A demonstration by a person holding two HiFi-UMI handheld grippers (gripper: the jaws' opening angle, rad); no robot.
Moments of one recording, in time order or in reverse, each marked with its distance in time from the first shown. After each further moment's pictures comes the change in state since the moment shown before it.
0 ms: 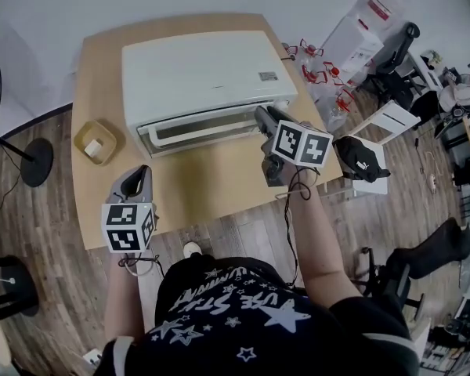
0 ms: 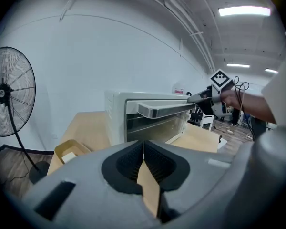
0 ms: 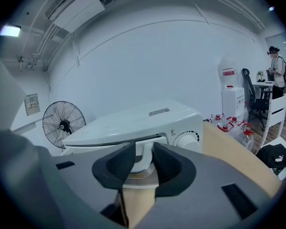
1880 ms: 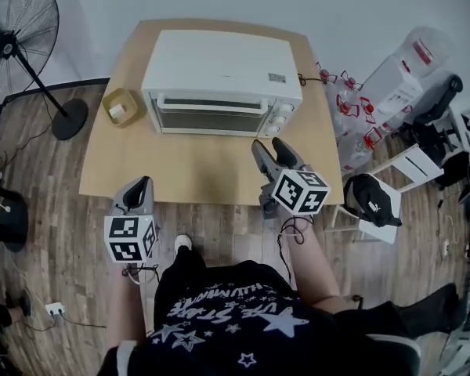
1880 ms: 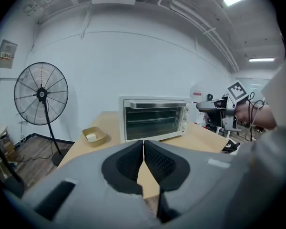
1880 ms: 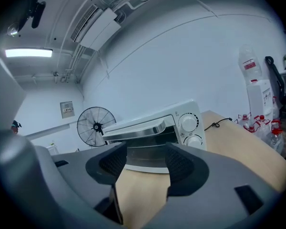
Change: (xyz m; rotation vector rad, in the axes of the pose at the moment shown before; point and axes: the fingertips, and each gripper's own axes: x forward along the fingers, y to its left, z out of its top) left arm -0.089 -0.091 -0.043 -0.095 -0.044 0.296; right arm -0.081 0.005 -0.055 -0.060 -0.088 0.367
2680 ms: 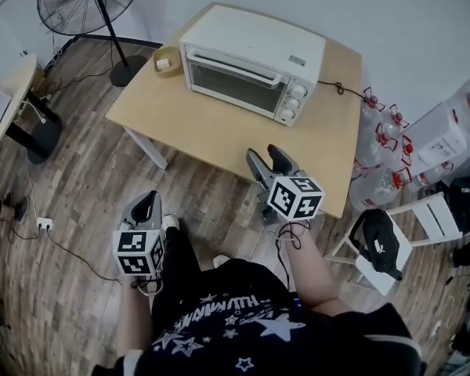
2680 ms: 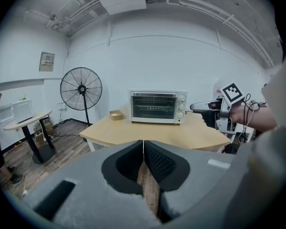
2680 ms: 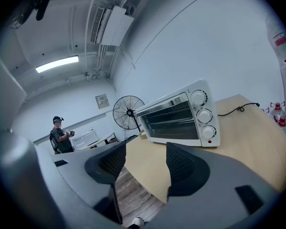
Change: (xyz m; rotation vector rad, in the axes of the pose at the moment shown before) left arm -0.142 -0.168 -0.090 -0.159 0.042 0.377; right arm -0.093 0.001 -0.066 -0.056 0.175 0.405
